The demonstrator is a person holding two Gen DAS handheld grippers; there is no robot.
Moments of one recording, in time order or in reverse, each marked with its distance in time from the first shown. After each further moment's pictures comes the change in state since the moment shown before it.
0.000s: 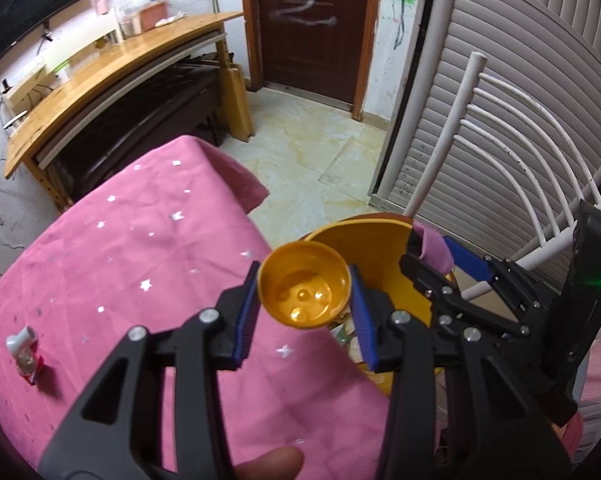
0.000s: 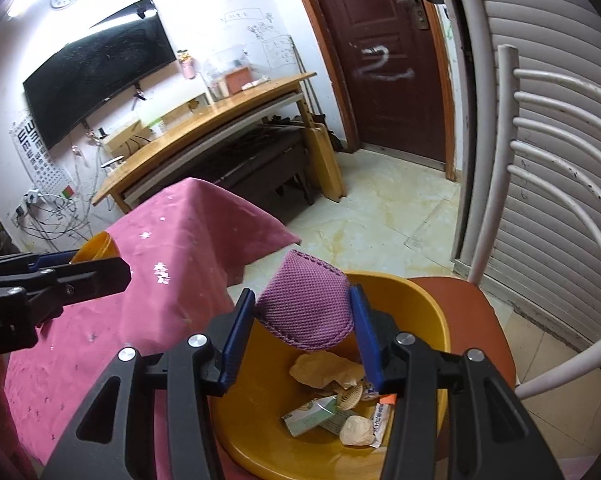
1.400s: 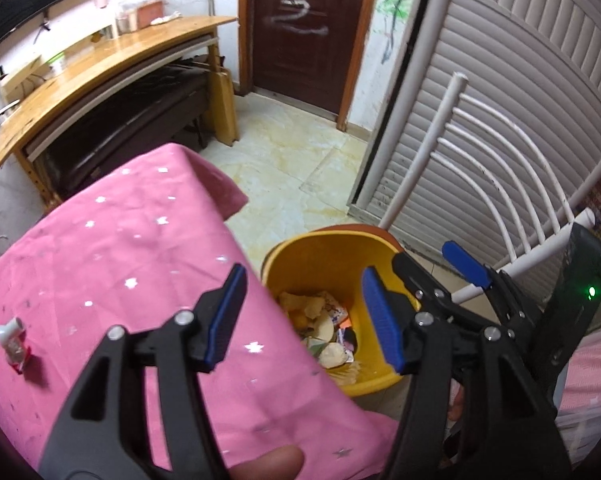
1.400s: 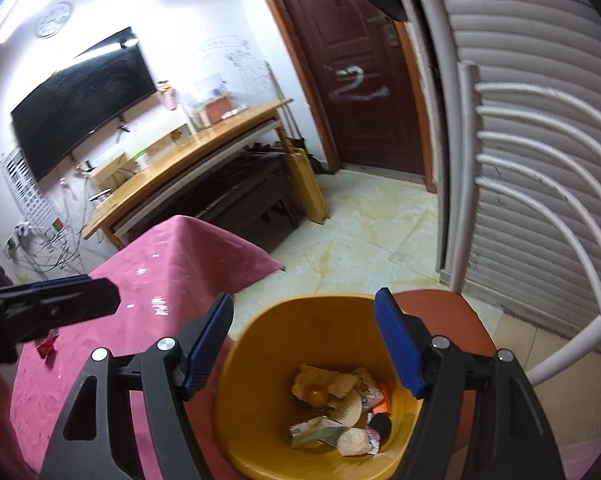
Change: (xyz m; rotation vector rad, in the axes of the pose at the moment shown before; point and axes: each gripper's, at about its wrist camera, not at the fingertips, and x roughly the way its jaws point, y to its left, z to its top) left arm -0.029 0.005 0.000 -0.054 -0.038 -0.070; right arm -0.030 0.003 0.003 0.055 -0.104 -0.028
